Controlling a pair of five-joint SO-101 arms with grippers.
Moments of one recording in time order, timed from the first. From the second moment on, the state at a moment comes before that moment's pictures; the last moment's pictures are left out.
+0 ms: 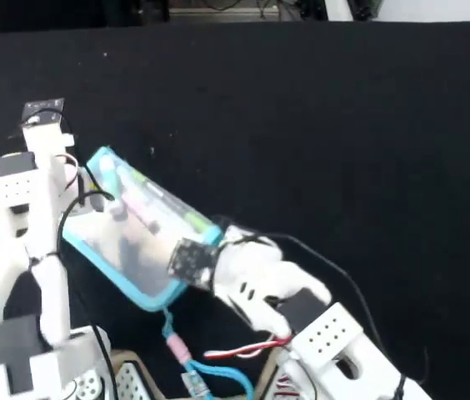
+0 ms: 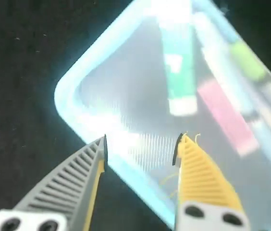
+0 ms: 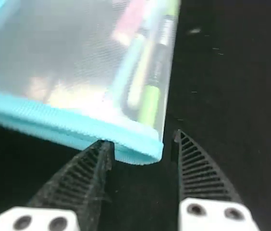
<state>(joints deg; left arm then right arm) -19.6 -15.0 28.0 69.1 -8.6 -36.7 -67.7 83.7 34.3 35.8</state>
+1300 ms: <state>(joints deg) -23.0 -40.2 62.3 50.0 -0.5 -69.5 -67.7 86.5 45.8 -4.4</state>
